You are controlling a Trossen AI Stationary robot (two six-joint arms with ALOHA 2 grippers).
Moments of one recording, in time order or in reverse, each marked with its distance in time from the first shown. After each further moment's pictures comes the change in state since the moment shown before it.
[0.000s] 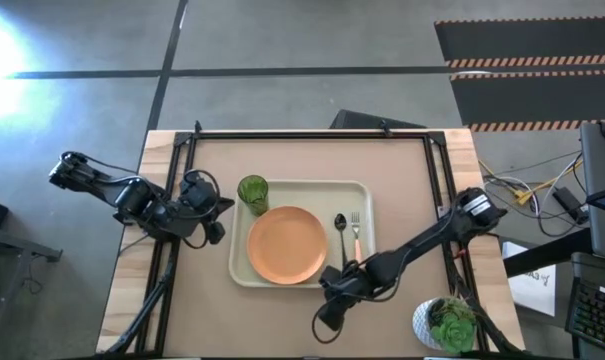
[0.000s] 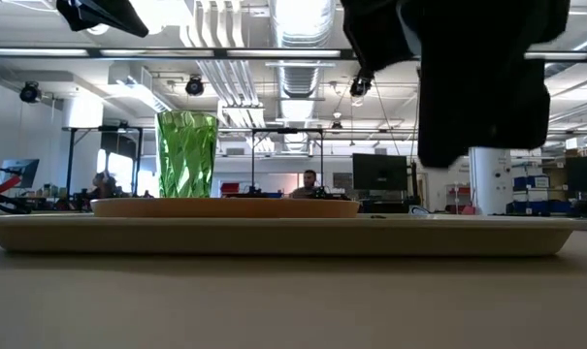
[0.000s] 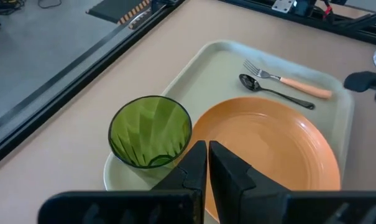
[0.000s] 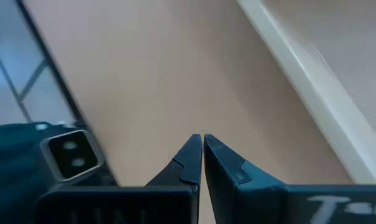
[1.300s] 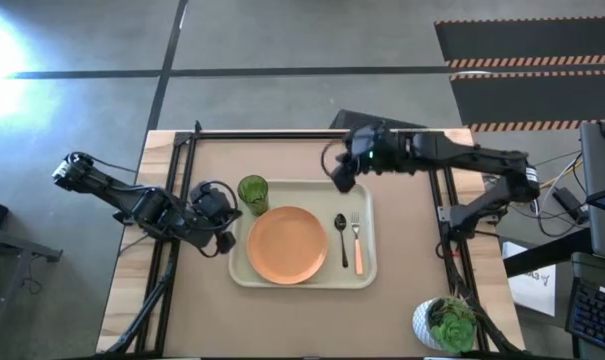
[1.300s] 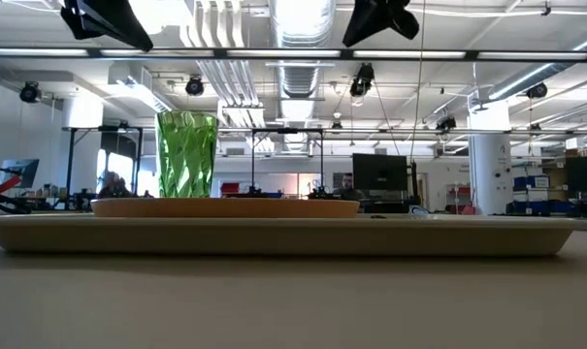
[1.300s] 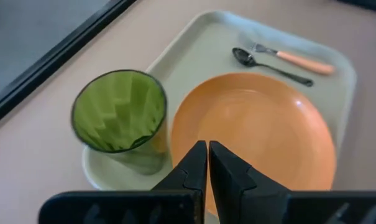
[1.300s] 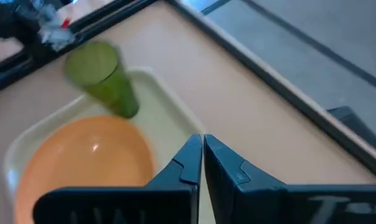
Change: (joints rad) left arm -0.005 0.116 -0.001 0.021 0.068 -0.062; right arm -0.626 -0.433 0.271 -0.462 0.348 -0.723
